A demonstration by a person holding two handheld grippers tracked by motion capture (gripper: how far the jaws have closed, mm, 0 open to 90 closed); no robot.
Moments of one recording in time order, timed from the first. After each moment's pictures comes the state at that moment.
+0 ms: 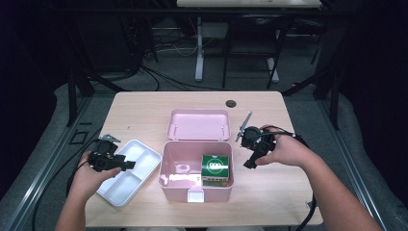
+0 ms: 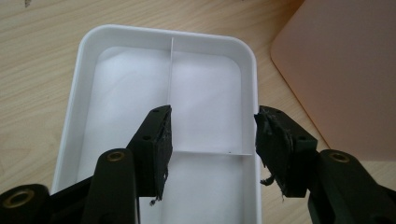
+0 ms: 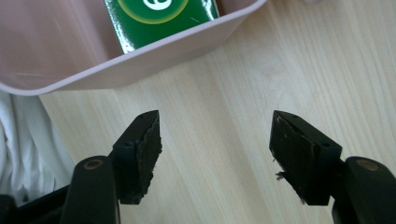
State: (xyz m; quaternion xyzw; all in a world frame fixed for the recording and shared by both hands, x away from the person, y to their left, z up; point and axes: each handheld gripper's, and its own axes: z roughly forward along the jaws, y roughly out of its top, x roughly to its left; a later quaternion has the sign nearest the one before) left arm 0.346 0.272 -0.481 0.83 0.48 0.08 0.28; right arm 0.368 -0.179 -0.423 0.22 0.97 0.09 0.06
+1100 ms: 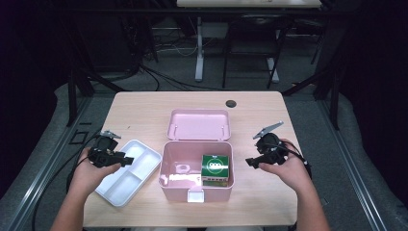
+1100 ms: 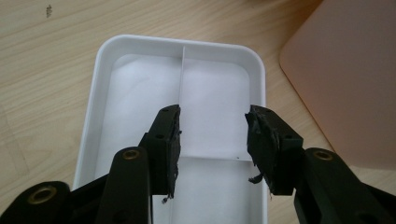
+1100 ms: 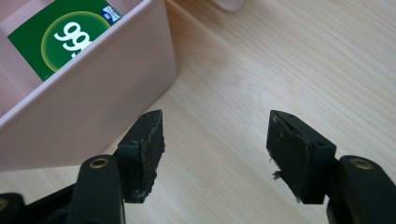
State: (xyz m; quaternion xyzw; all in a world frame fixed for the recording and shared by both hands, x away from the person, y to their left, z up) left arm 0.352 0.268 -0.469 0.83 0.48 0.10 0.26; right arm 0.350 -0.221 -0.461 0.41 0.87 0.25 0.11
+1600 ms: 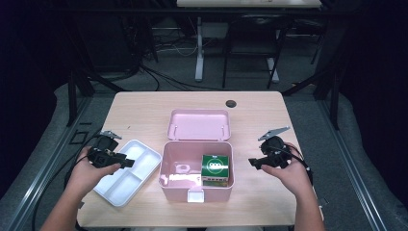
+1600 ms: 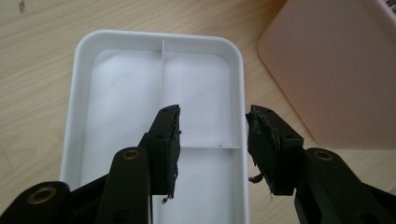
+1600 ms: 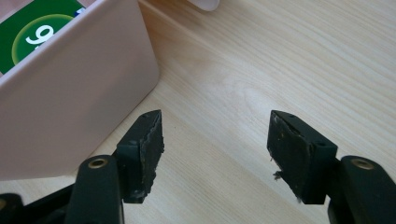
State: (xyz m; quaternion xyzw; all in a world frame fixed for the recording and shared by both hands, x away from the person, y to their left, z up) left arm 0.348 0.268 -0.461 0.84 0.47 0.05 0.26; right arm 0.344 -0.233 -0.471 0.43 0.85 0.26 0.14
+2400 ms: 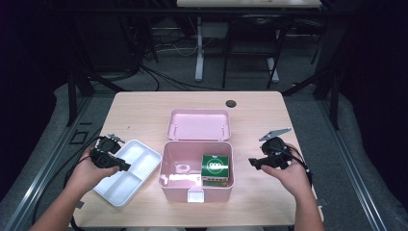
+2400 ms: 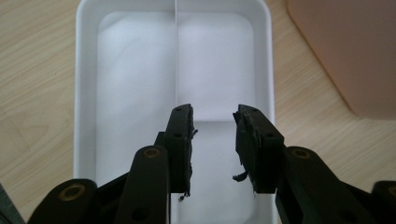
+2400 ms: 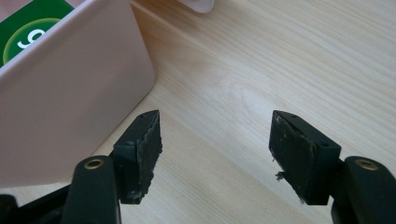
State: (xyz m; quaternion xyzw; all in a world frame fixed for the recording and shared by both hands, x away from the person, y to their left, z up) left arm 0.356 0.268 -0.478 0.87 0.46 0.06 0.17; right arm 0.344 -0.235 -0.476 0.44 0.84 0.28 0.15
